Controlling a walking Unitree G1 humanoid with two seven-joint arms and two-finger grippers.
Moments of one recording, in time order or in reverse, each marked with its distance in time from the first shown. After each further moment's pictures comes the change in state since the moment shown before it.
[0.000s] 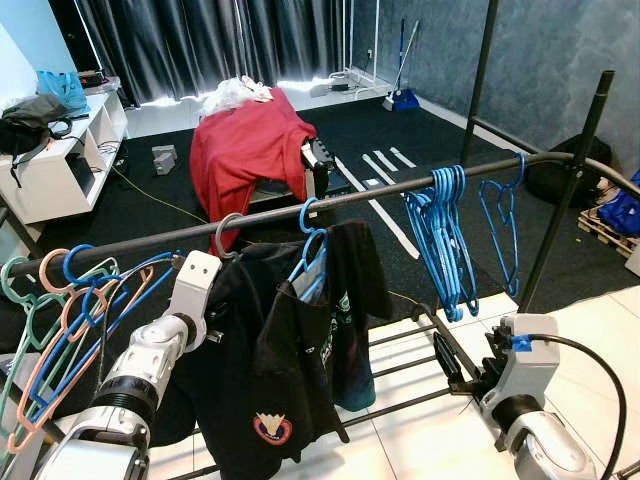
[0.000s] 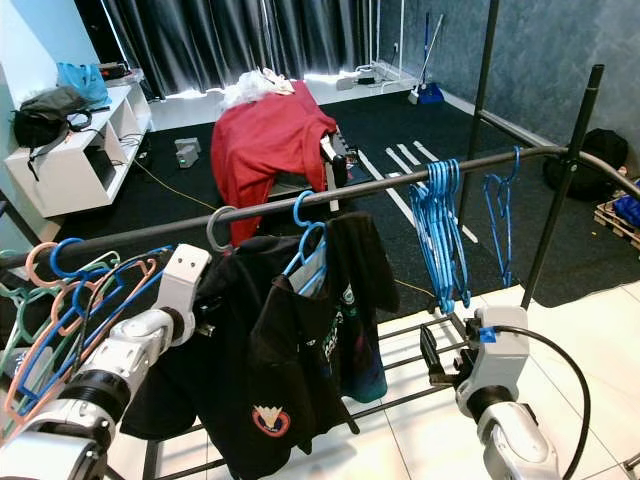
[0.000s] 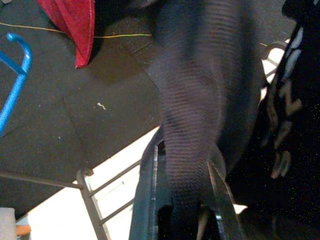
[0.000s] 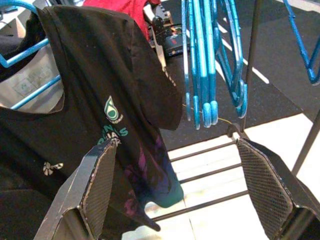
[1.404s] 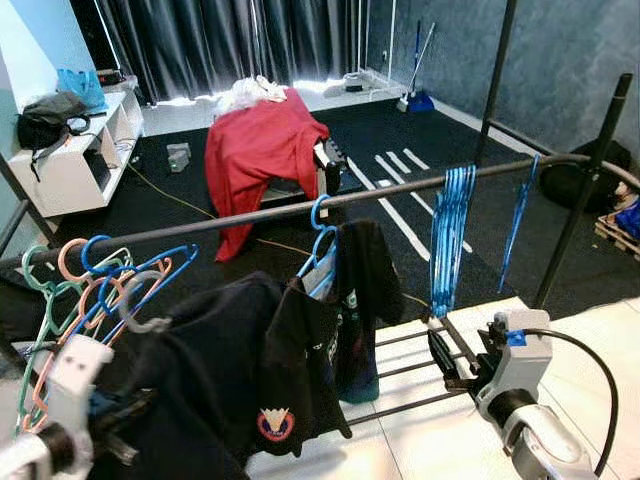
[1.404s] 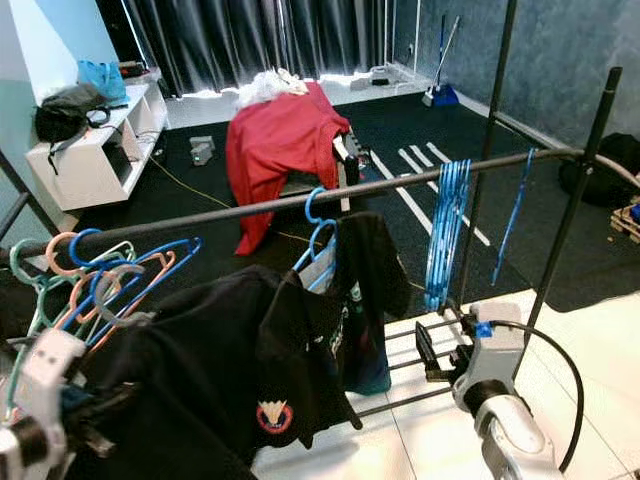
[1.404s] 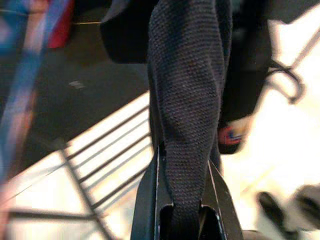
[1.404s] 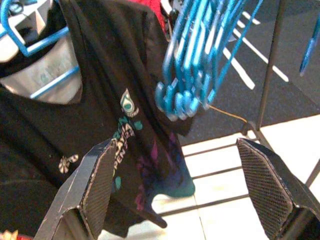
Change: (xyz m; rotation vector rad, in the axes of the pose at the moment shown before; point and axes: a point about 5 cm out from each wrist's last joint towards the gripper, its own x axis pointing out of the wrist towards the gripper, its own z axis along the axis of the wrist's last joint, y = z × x) left arm -0.164 0.064 -0.050 -0.031 -0.035 -0.196; right arm 0.006 0.000 -0.003 0.007 0.015 0.036
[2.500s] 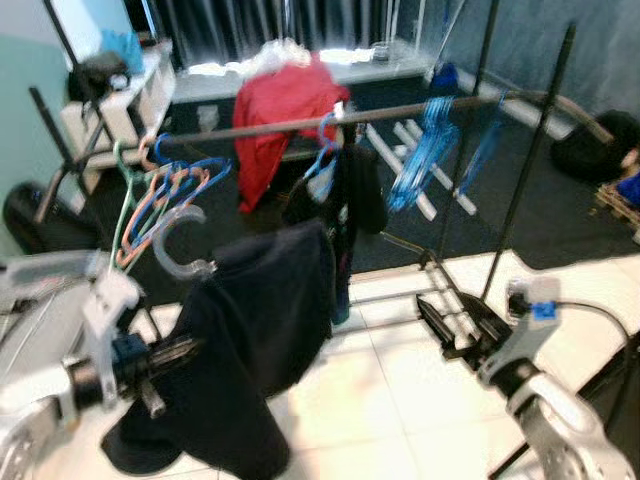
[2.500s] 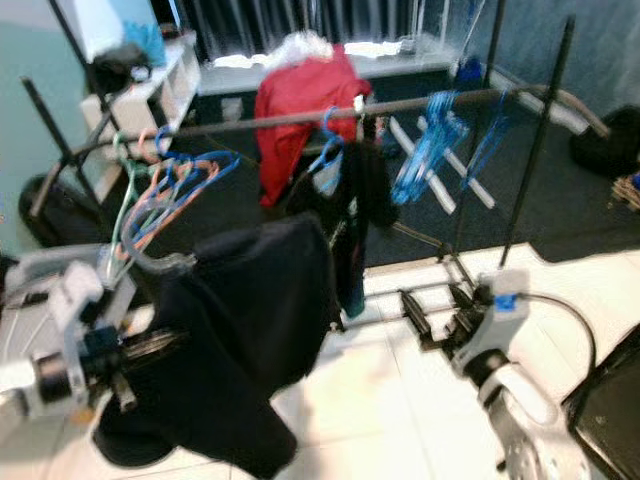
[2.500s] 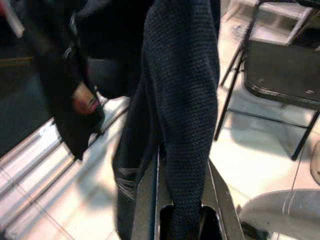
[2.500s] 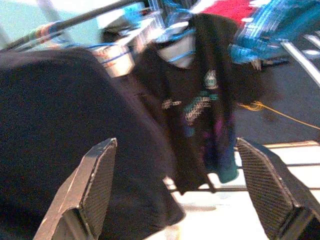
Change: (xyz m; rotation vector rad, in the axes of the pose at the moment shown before) left arm 0.045 -0.045 0.072 0.068 -0.212 -0.451; right arm 0.002 0.006 0.054 0.057 -0.151 0.363
